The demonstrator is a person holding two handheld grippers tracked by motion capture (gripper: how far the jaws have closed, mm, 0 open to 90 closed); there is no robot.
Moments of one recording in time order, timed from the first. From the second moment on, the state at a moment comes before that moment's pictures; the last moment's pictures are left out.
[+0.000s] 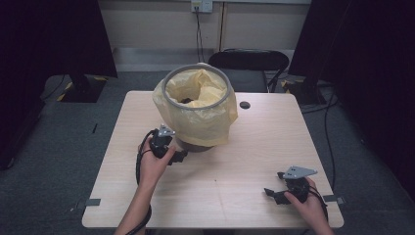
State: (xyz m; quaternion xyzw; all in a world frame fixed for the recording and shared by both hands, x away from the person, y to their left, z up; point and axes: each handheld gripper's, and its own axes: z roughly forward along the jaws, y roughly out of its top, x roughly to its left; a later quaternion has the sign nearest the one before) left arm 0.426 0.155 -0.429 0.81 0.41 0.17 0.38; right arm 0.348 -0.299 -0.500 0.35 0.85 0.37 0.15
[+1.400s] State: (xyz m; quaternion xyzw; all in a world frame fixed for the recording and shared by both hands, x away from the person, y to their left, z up) left arm 0.418 0.188 -0.405 0.84 0.40 0.14 0.34; right arm 0.348 -0.299 -0.500 0.35 0.85 0.37 0.15
